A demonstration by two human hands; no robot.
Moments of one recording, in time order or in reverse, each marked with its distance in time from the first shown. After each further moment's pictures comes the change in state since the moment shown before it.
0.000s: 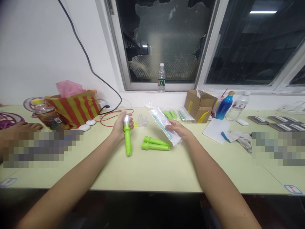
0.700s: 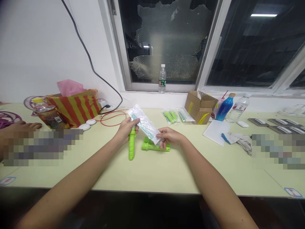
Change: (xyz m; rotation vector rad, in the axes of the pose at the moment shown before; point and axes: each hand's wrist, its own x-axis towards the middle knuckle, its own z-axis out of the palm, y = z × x) left_hand -0.019 -0.017 0.014 0.405 -0.024 0.077; right_hand 0.002 0.003 0.037 -0.044 -0.420 0.159
